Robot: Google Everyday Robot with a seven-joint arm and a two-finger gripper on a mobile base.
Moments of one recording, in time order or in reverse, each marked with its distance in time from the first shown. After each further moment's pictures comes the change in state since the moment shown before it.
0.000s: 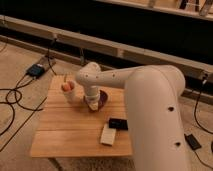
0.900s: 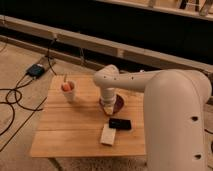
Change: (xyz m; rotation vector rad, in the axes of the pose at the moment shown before) arm 0.097 0.002 0.009 -0.048 0.037 0.223
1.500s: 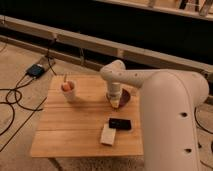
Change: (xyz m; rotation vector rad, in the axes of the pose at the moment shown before) arm 0.016 -0.058 -0.001 0.048 0.007 0.085
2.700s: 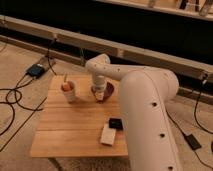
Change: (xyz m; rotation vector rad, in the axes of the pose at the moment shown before) arm -0.113 0.014 -0.014 -0.019 -0.110 -0.171
